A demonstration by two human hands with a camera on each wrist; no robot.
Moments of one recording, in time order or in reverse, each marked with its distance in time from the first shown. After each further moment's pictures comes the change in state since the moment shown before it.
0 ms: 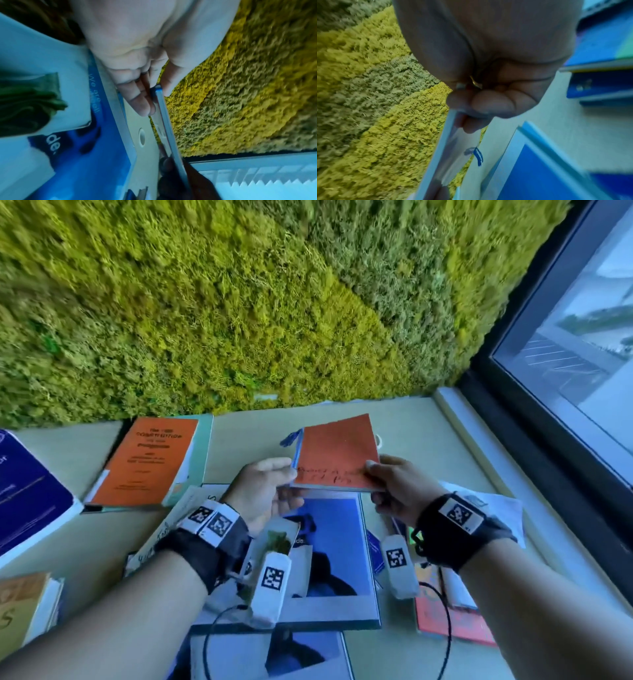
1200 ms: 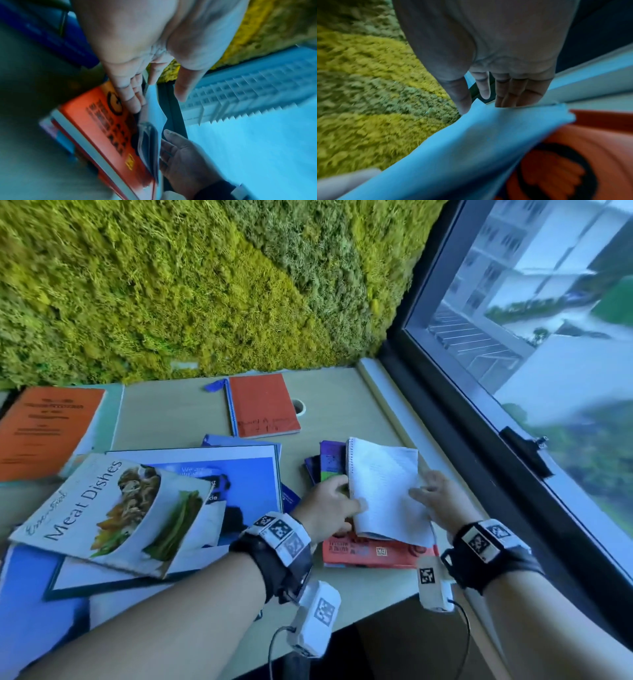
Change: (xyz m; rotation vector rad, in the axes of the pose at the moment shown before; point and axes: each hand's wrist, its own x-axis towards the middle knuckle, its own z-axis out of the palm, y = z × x) left_hand -0.053 -0.105 0.182 0.404 -0.411 -0.060; right_hand -0.083 0.095 -0.204 -0.501 0.567 -0.018
